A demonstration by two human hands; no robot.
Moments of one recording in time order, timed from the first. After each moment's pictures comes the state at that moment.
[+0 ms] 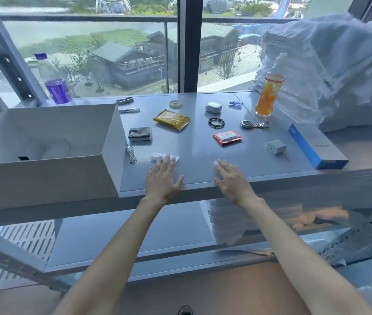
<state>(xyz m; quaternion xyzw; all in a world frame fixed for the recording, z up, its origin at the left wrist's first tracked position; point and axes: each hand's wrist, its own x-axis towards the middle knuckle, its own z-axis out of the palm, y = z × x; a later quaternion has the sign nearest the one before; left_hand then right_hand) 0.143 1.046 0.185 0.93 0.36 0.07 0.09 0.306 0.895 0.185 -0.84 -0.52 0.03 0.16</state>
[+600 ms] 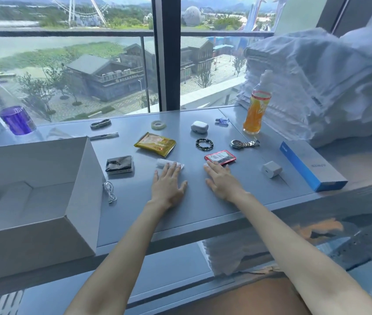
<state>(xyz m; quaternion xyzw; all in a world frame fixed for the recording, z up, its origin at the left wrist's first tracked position) 0.250 1.108 0.184 0.95 0.29 0.08 0.11 0.387 0.974 0.198 -0.86 -0.50 0.05 0.08</state>
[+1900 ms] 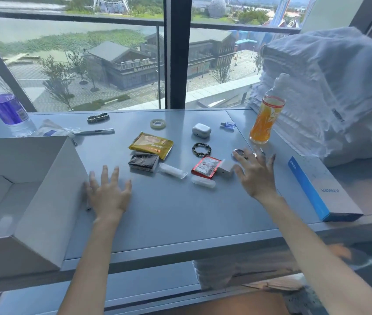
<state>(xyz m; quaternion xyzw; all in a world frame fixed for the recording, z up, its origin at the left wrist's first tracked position) 0.197 1.160 0.178 0.81 0.57 0.15 0.06 0.484 0.942 0.220 -0.88 -0.44 -0.14 0.13</state>
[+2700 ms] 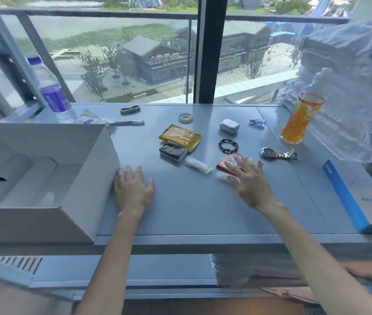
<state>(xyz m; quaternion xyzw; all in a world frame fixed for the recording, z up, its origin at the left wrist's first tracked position) 0.180 1.143 0.178 0.80 0.58 0.14 0.06 0.428 0.974 0.209 -0.81 -0.56 -0.04 0.15</state>
